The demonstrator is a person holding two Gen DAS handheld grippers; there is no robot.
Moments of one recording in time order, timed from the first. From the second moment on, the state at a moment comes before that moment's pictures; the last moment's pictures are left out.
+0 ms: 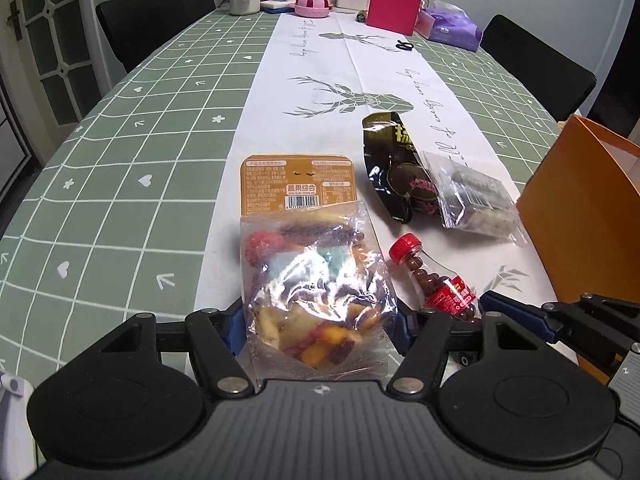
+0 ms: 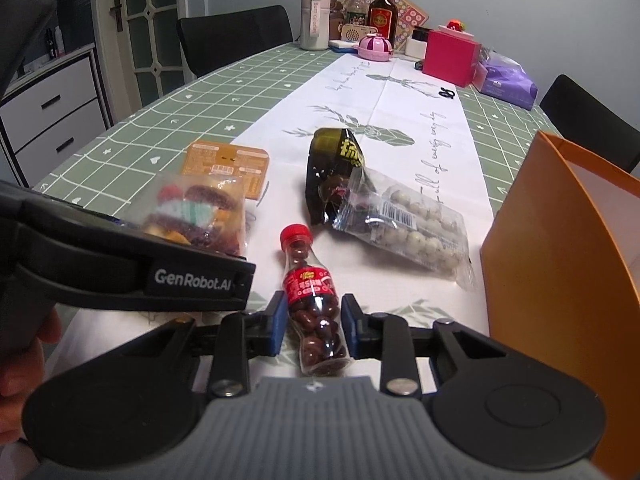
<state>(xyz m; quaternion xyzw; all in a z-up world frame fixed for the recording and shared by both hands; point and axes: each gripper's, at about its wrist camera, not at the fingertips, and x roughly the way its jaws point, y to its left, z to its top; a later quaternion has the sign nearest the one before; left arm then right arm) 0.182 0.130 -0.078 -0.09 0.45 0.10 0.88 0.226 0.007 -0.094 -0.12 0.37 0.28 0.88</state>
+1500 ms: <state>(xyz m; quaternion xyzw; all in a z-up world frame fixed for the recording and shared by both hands) 0.114 0.038 0.012 0.12 0.55 -0.04 0.83 0.110 -0.073 0.028 -0.39 0.37 0.37 0.76</state>
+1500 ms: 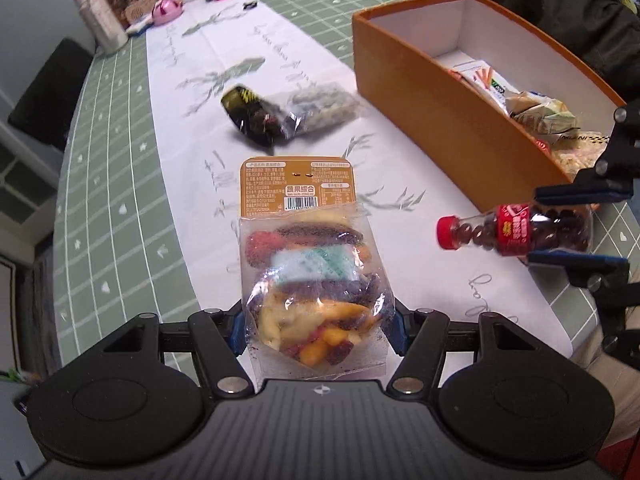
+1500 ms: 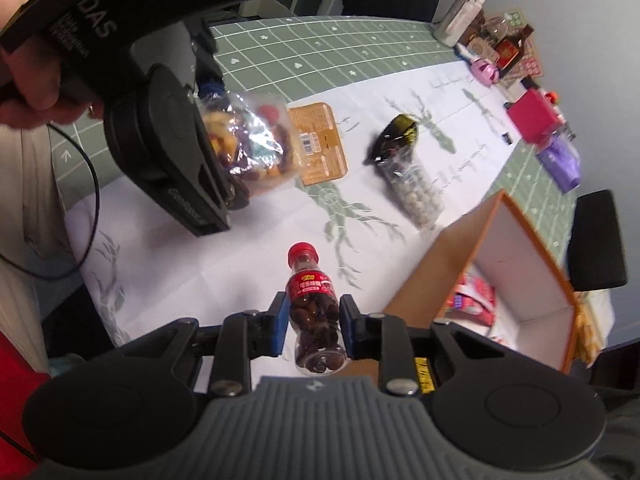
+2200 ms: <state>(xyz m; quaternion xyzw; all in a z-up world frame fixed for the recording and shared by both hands) 0.178 -0.086 0.062 0.22 0.46 -0.14 0.85 0.196 -0.188 0.043 -0.32 0.42 0.24 0.82</state>
